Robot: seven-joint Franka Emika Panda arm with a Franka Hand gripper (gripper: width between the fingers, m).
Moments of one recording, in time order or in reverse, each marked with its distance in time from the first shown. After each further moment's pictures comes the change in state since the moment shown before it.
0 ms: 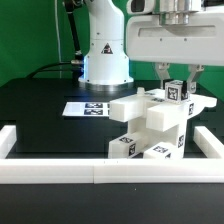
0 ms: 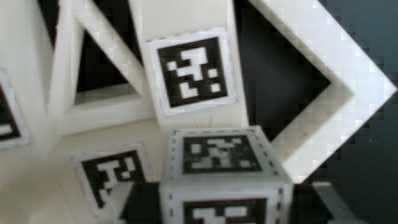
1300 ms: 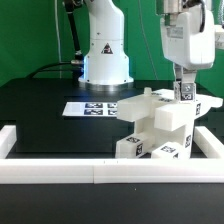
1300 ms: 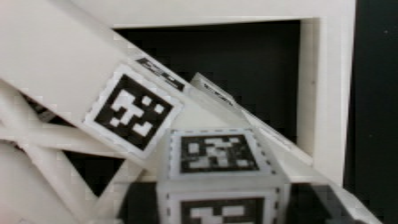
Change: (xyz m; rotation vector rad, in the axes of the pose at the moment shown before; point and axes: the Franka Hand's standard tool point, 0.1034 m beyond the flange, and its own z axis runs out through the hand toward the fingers) arm -0.009 -0.005 0.001 0.011 -0.031 0.709
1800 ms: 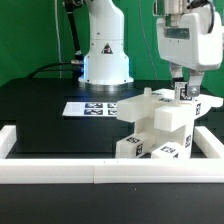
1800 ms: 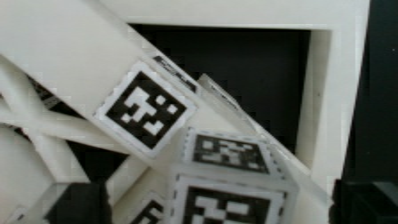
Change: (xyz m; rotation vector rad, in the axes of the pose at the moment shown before) arm -0.002 0.002 0.002 -0.022 0.013 -0.295
